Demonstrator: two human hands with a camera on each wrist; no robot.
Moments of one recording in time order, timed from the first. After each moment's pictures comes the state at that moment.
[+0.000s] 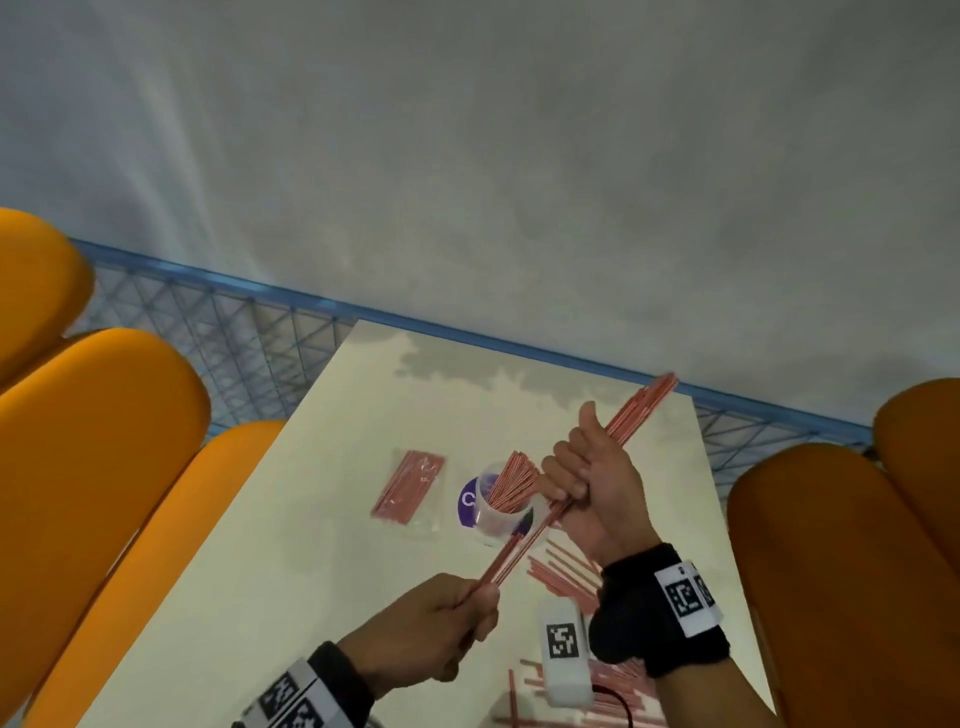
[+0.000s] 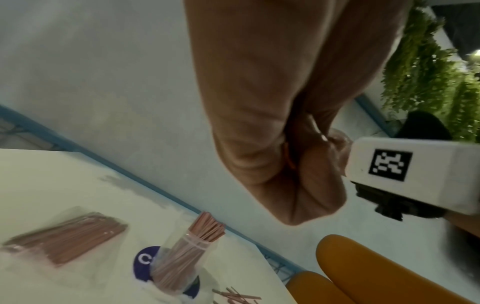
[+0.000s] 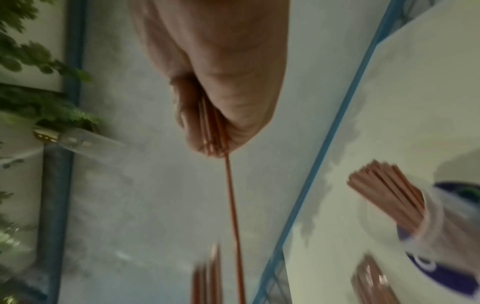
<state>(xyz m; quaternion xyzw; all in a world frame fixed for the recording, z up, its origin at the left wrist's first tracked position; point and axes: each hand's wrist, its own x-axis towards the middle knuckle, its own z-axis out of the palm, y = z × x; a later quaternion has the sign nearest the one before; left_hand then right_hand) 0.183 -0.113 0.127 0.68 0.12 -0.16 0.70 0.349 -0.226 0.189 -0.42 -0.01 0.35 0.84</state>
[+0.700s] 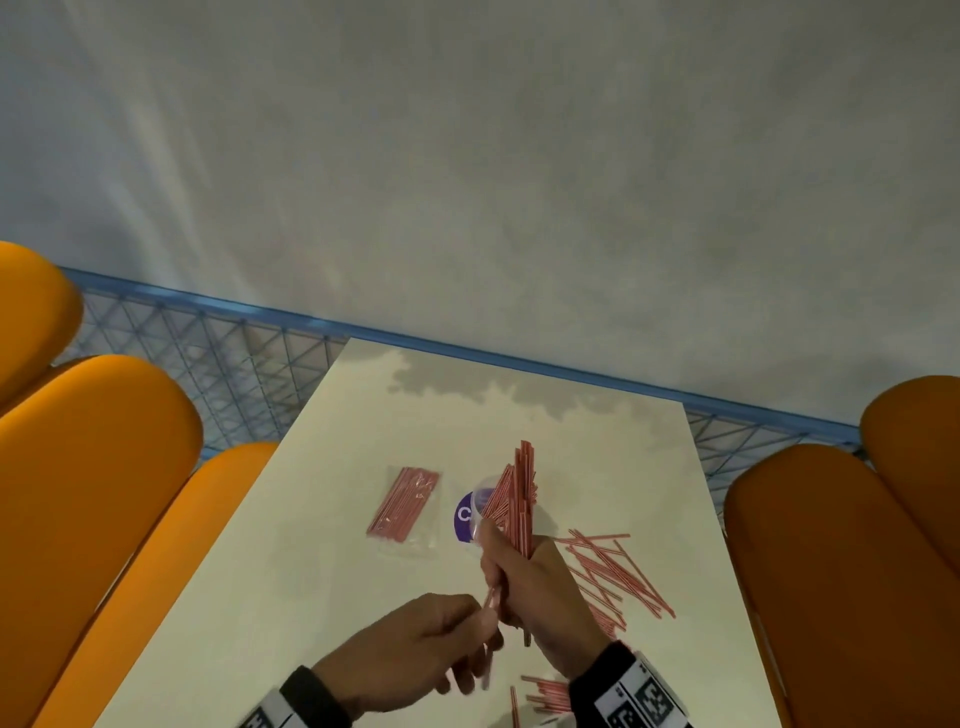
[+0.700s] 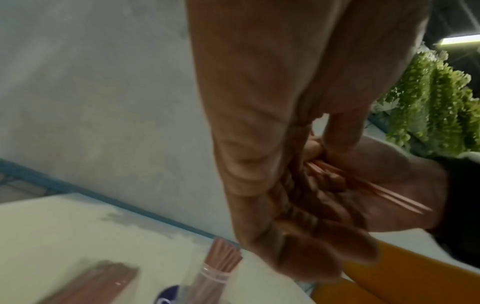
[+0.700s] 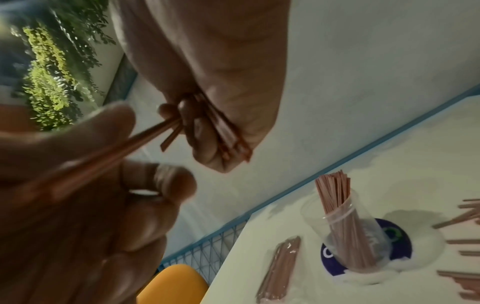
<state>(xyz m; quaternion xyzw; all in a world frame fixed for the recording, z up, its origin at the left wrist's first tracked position) 0.179 -0.102 0.140 0.76 0.08 -0.20 0.62 0.281 -0.231 0.153 -0.71 -0.13 0.36 0.60</state>
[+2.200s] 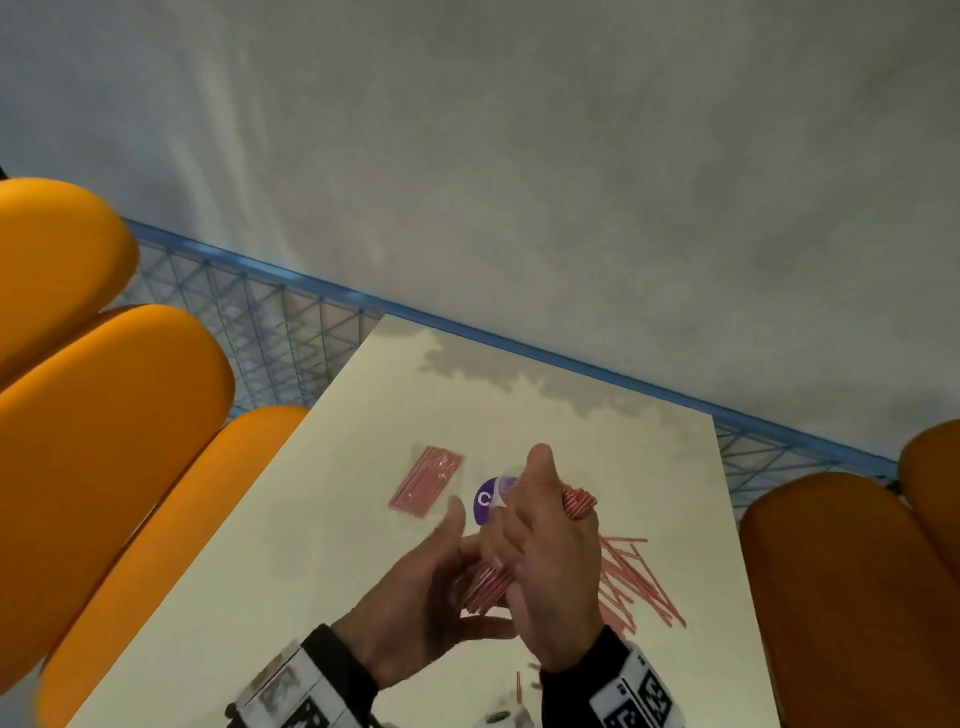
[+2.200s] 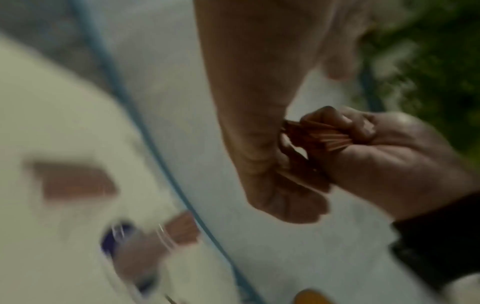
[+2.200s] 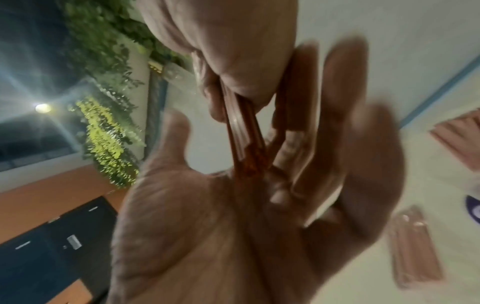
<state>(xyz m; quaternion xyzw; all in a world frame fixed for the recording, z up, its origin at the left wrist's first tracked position) 0.169 -0.106 0.166 0.39 0.14 -0.06 0.91 0.240 -0.192 0.213 -0.56 -0.07 0.25 0.79</state>
